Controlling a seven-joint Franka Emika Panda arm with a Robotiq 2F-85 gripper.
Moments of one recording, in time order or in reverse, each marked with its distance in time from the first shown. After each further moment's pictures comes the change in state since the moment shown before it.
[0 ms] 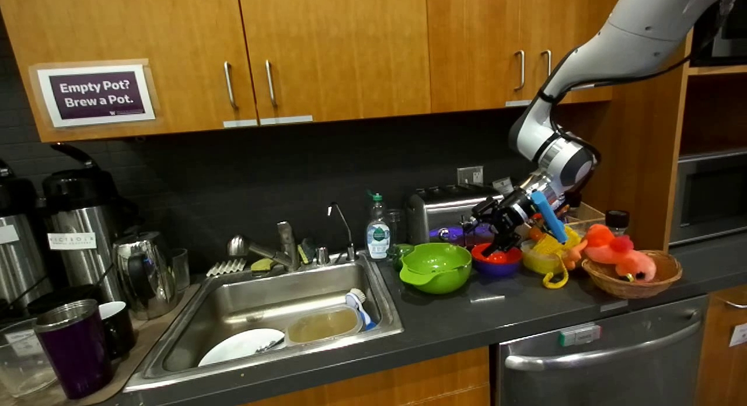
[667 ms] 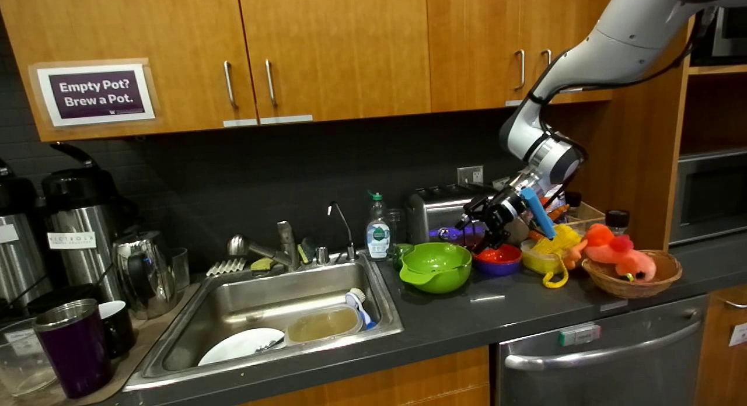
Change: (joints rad) arm -0.006 0.056 0.013 0.094 -0.064 -0.072 0.053
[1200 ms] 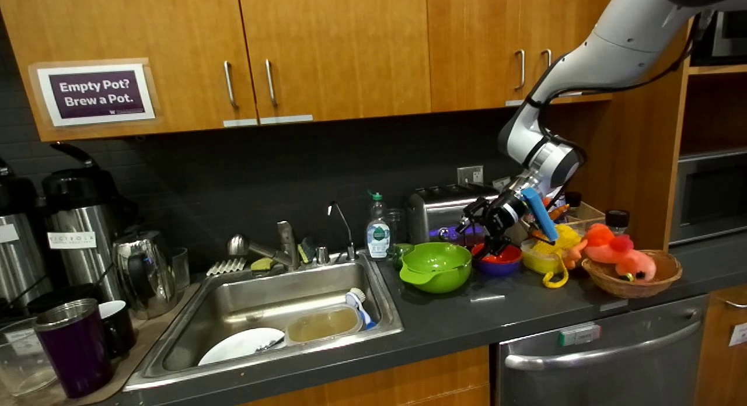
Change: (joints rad) arm -0.005 0.016 0.007 -0.001 -0.044 -0.102 0.063
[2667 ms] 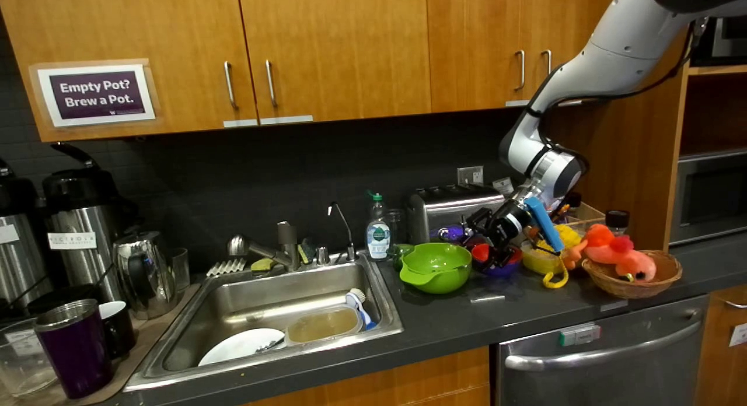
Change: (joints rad) arm 0.000 0.023 0.005 -0.031 0.001 -0.007 -0.009
